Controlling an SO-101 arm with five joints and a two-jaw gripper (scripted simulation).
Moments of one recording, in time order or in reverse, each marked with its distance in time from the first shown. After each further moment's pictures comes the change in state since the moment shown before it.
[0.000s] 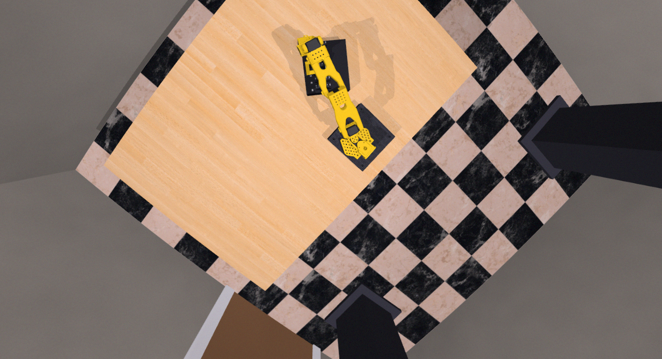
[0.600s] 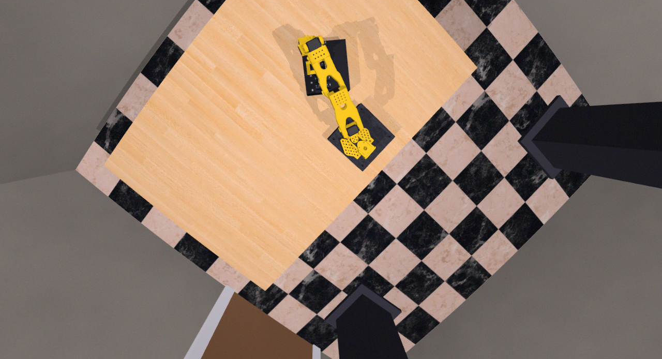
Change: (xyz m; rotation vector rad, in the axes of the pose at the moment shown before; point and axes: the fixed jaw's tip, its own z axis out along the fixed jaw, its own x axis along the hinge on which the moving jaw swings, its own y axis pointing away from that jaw) arm 0.000 0.003 0.000 -0.004 -0.005 0.002
